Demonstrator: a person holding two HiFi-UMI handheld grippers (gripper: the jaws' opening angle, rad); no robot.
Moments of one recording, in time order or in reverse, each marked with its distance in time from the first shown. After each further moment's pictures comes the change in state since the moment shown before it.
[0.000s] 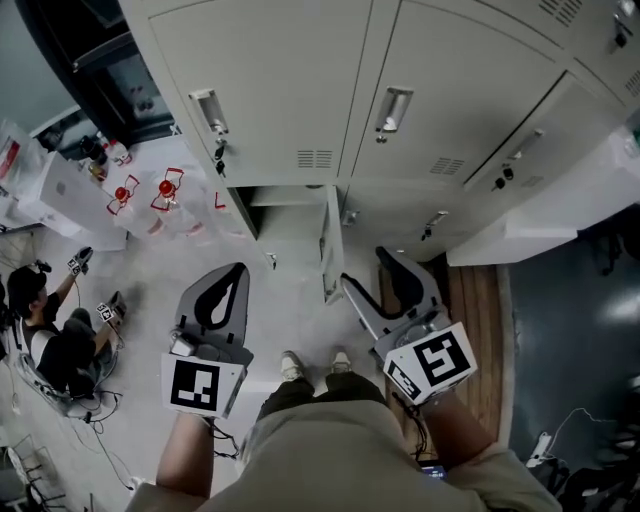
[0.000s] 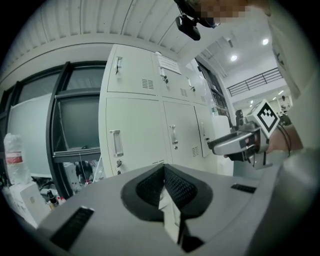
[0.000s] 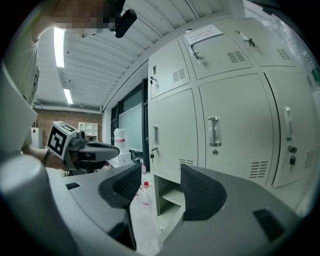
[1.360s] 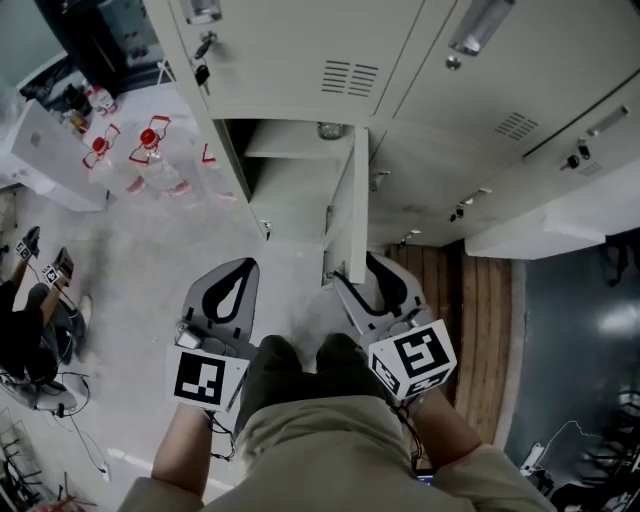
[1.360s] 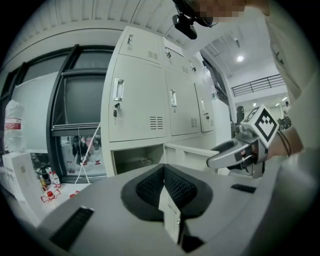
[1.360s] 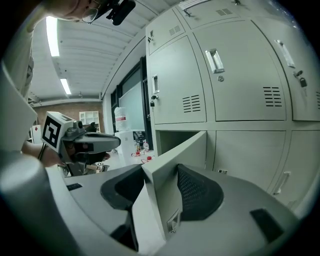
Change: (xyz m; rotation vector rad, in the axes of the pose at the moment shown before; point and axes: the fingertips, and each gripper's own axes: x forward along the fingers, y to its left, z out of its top) left arm 0.036 -0.017 -0.205 -0.082 0.049 -0.015; right arm 0.066 0.008 -0.223 0.039 0.181 0.030
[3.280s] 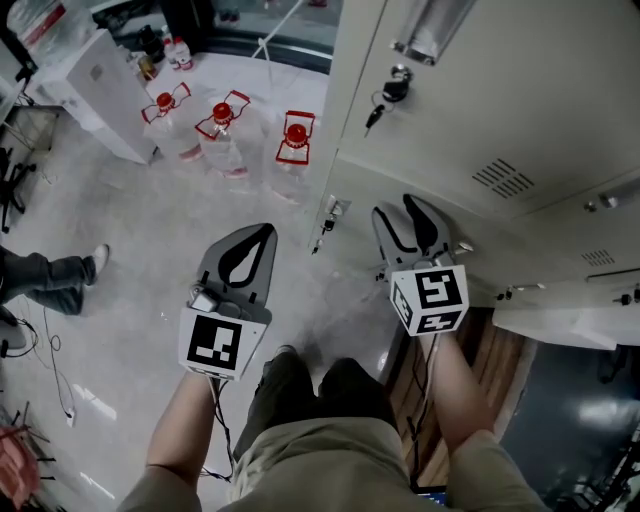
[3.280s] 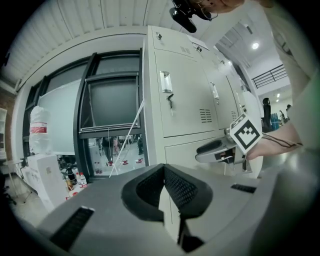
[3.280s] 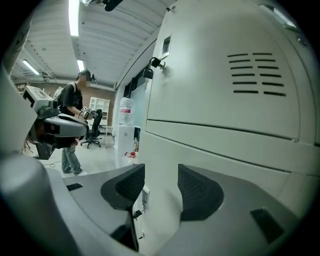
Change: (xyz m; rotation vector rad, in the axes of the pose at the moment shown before) left arm 0.013 0.172 -0.014 -0.003 -0.022 0.265; right arm 0.222 -0.026 0.066 -0.247 -0.038 0.051
